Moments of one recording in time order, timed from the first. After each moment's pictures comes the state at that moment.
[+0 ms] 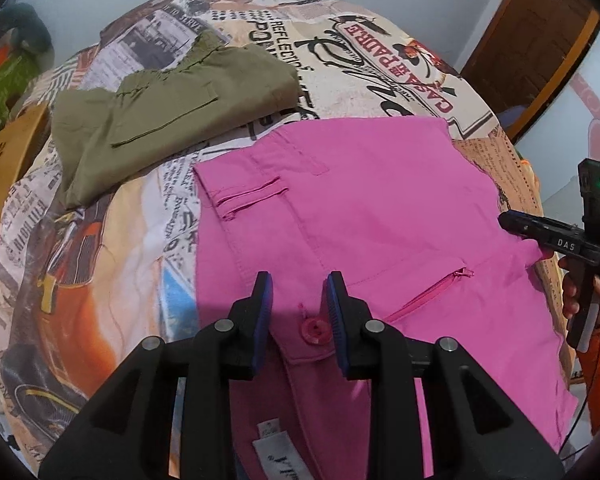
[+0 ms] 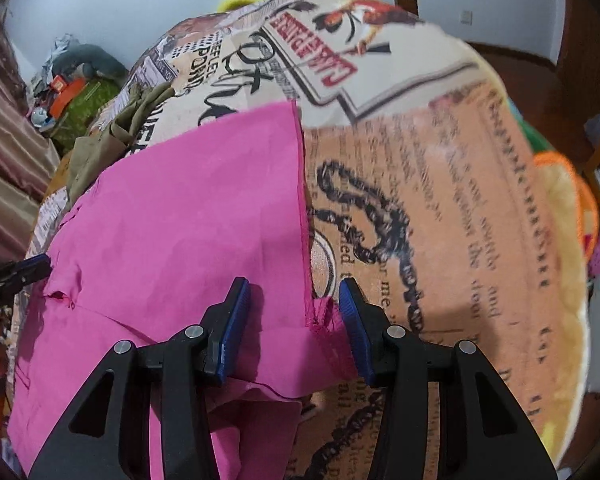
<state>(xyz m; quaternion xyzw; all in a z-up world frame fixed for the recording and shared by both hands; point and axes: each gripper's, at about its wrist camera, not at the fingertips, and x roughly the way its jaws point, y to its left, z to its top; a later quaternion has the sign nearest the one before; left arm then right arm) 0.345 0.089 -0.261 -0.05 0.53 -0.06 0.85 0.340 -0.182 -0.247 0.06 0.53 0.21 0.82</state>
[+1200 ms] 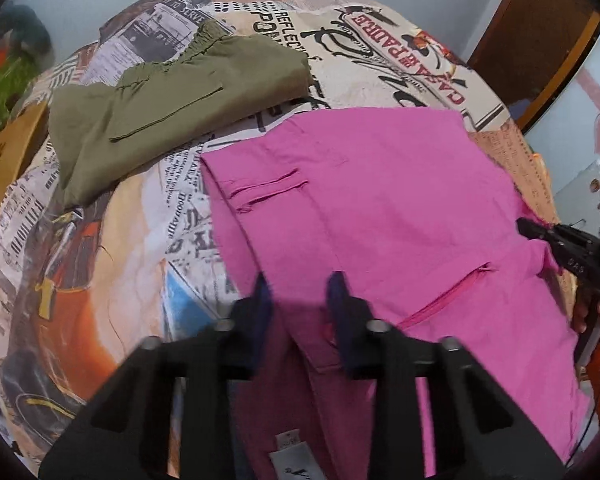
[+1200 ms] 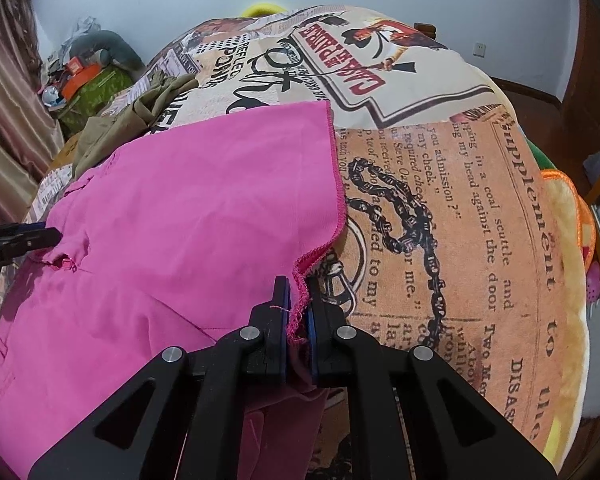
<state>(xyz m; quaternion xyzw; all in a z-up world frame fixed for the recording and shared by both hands) 0.354 0.097 -0.274 -0.04 0.54 -0.05 0.84 0.317 -0.163 -0.246 0.01 0.48 0.22 0.85</state>
